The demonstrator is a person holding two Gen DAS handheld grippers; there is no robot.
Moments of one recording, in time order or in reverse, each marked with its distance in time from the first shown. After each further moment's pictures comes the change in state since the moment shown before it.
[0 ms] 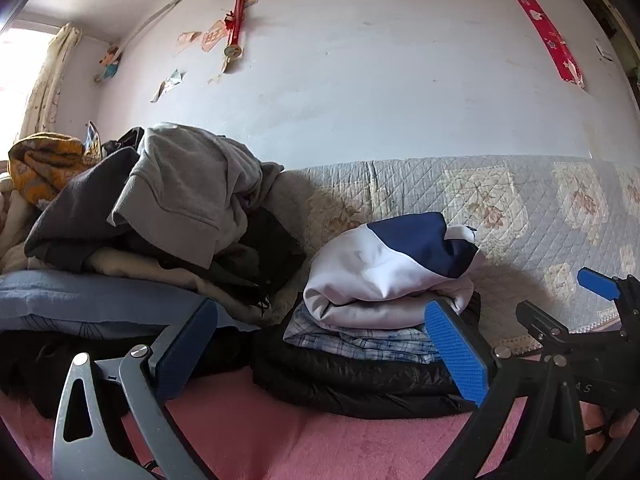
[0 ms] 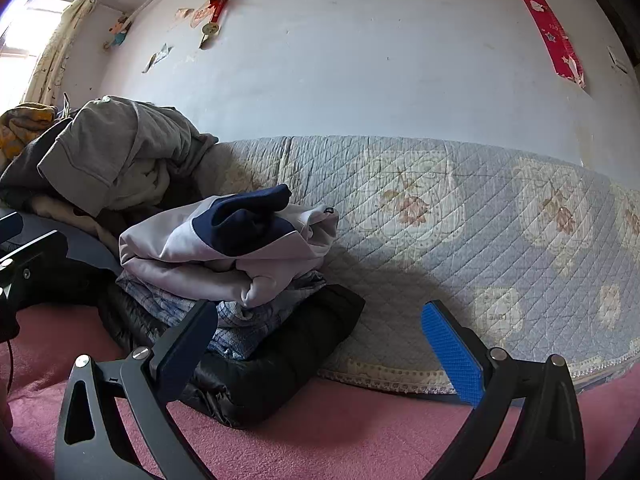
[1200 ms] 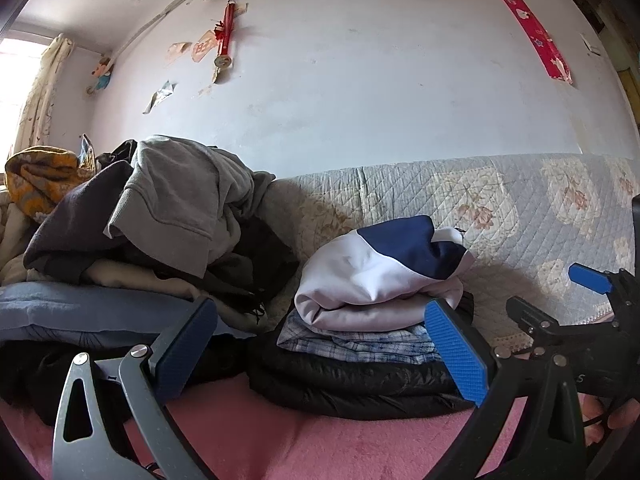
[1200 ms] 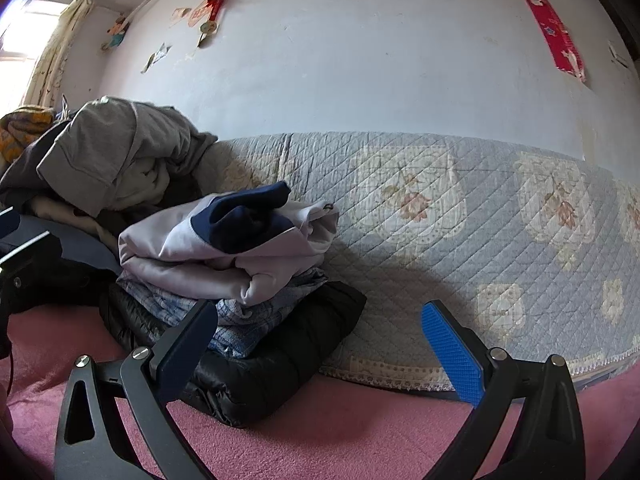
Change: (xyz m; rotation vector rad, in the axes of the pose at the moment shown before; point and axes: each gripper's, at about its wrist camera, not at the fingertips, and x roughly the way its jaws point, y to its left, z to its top) left arm -0.007 -0.007 0.000 0.029 -0.023 -0.014; right arm 0.002 -0.001 -0.001 0.022 -0.005 -0.010
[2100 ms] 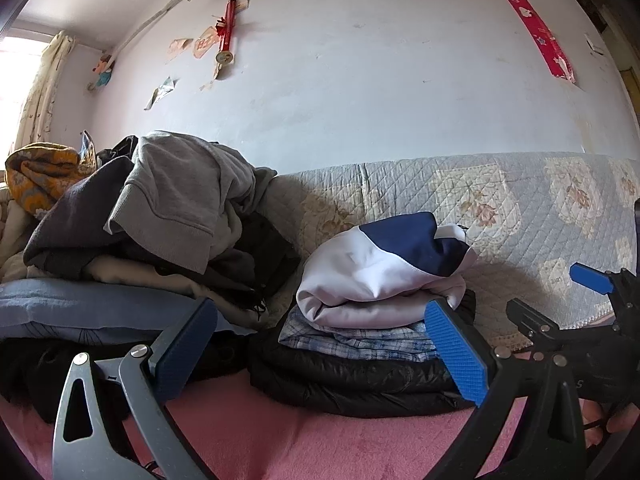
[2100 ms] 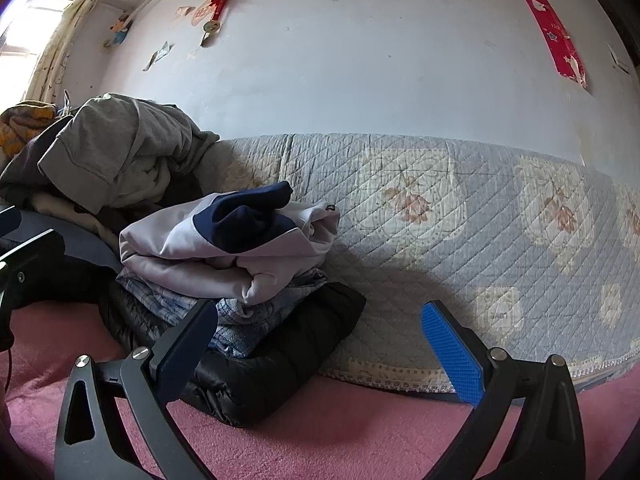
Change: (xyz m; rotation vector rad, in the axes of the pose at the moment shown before) left arm 0.002 0.001 -0.002 0.000 0.011 0.005; right arm 0.002 0.002 0.000 -0.019 0.005 -0.003
